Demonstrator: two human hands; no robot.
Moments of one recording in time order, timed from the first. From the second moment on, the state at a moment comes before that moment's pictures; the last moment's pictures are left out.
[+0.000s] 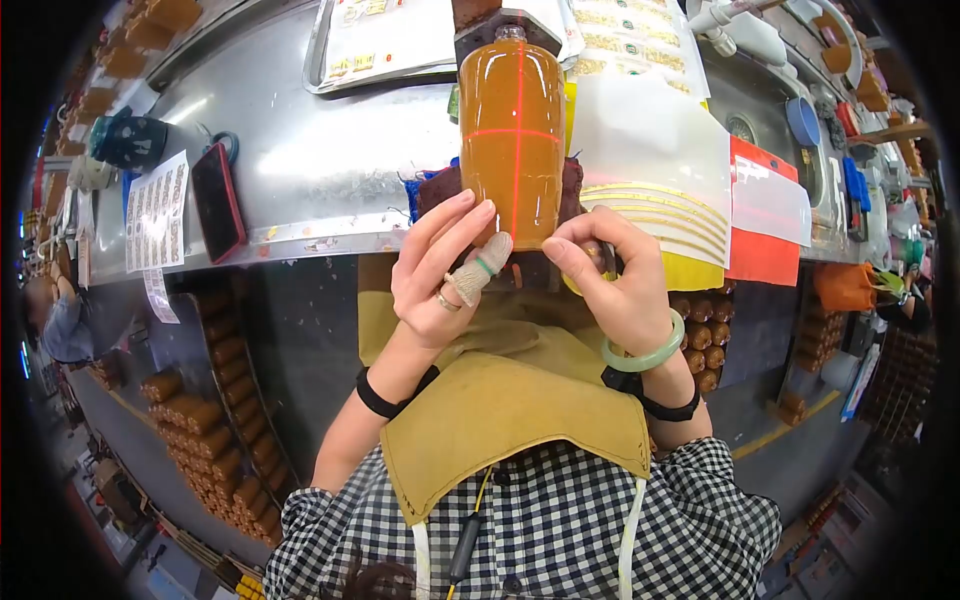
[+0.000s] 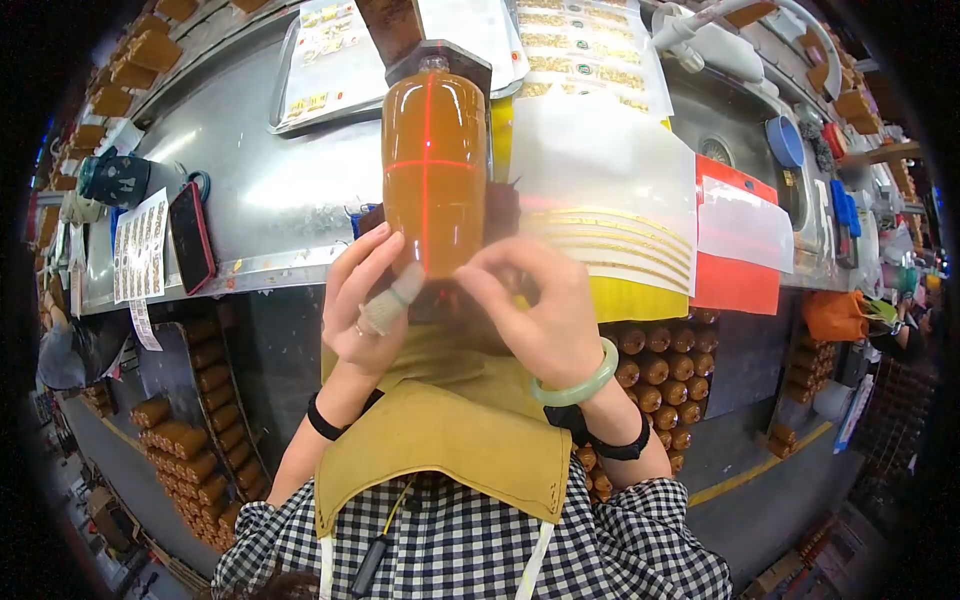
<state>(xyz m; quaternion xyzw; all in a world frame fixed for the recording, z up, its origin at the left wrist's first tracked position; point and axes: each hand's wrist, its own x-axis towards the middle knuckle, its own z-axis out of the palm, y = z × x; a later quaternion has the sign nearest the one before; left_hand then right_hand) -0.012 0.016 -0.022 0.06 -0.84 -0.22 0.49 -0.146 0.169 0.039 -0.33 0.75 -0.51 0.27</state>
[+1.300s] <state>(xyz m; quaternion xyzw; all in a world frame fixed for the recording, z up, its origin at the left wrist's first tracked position) -0.013 0.032 -0.032 0.10 -0.84 -0.11 0.52 -0.161 0.176 0.039 -0.35 0.76 -0.48 0.27</state>
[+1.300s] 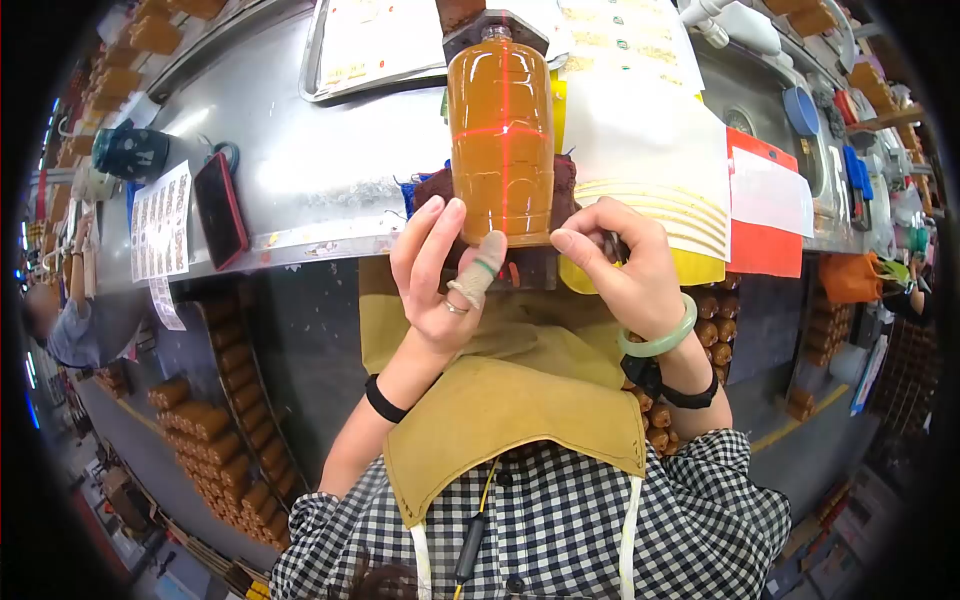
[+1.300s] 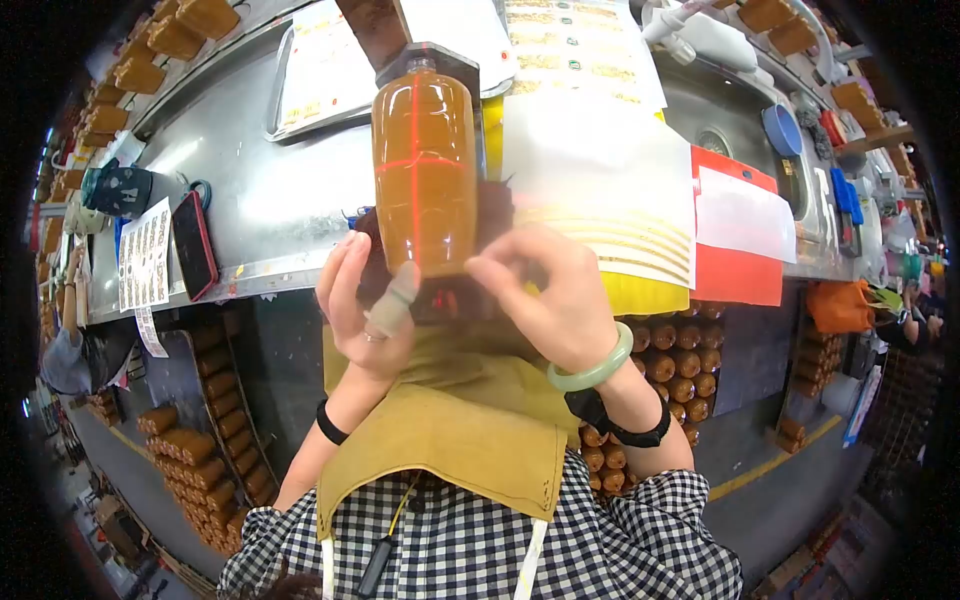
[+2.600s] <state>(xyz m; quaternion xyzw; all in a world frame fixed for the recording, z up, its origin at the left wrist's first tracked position) -0.025 0.025 -0.019 0.03 -0.83 -0.21 0.51 -0.162 0.175 0.037 -0.38 0.75 -0.48 0.25</state>
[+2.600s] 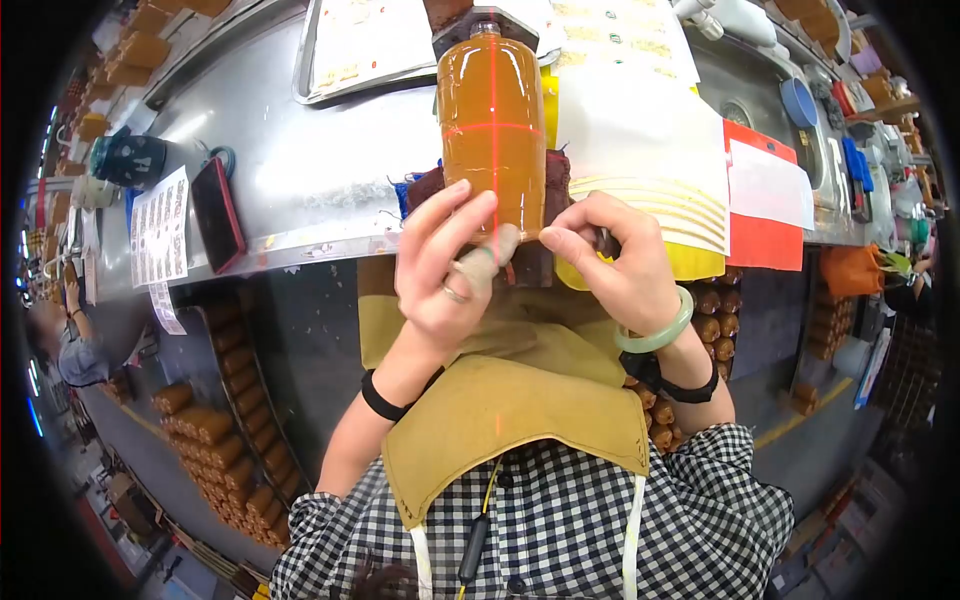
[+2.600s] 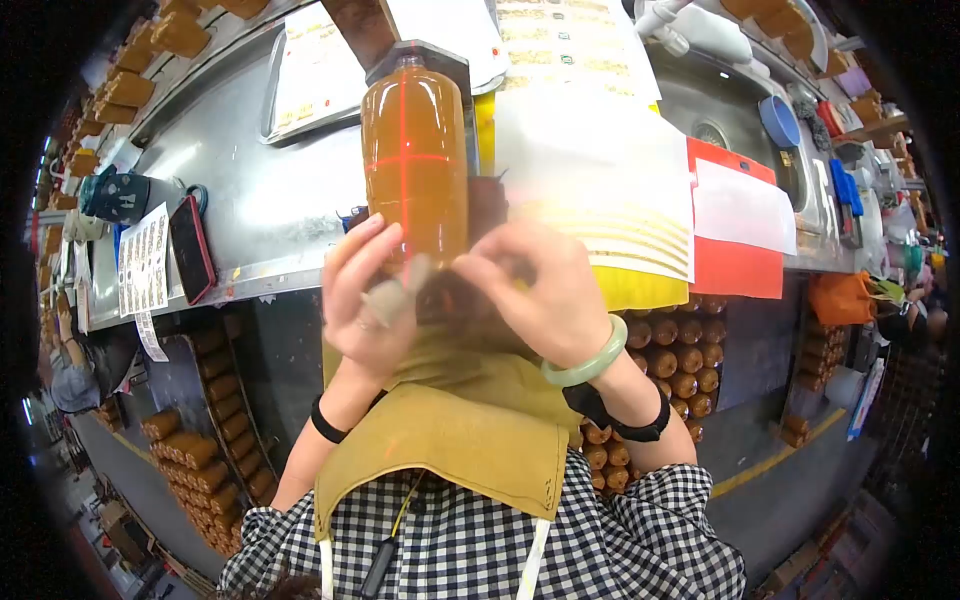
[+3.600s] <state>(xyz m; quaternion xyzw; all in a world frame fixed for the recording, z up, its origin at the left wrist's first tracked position) -0.013 0.033 -0.026 0.09 -0.85 -0.16 0.49 -0.162 0.172 0.036 -0.37 0.75 -0.48 0.26</state>
